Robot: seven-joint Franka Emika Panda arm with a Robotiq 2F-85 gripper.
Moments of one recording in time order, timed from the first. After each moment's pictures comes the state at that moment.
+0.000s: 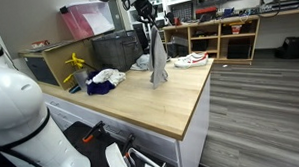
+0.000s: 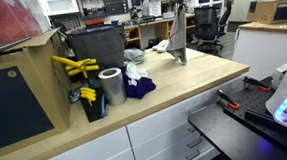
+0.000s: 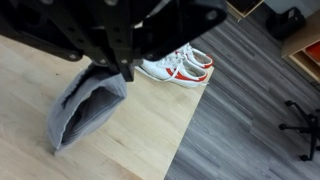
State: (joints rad) arm 0.02 0.08 0.00 -1.85 -0.42 2.15 -0.31
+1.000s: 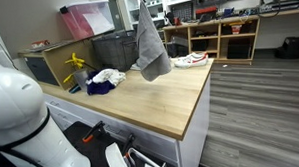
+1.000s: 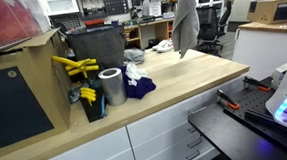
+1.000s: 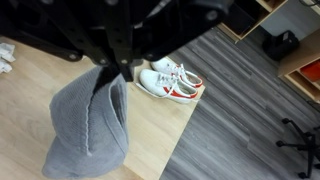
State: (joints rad) arm 0.03 -0.16 0.01 -1.85 -0.33 2.01 -0.43
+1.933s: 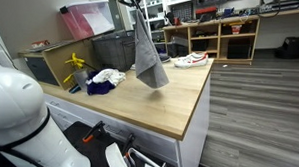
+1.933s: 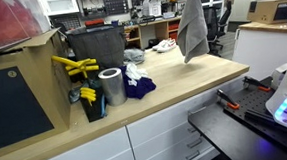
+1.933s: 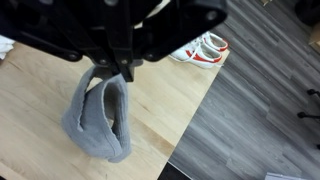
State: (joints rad) arm 0.04 -0.17 0.01 -1.90 -0.33 1.85 -0.45
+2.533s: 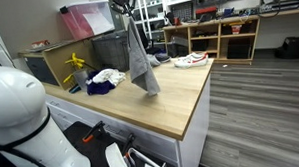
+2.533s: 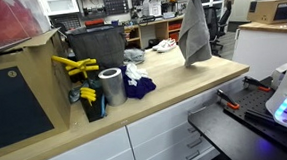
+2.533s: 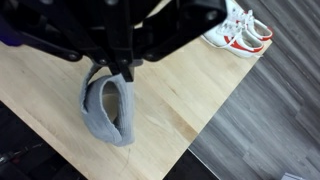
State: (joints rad) arm 0.09 -0.18 0.03 -1.94 -0.32 1.74 -0.55
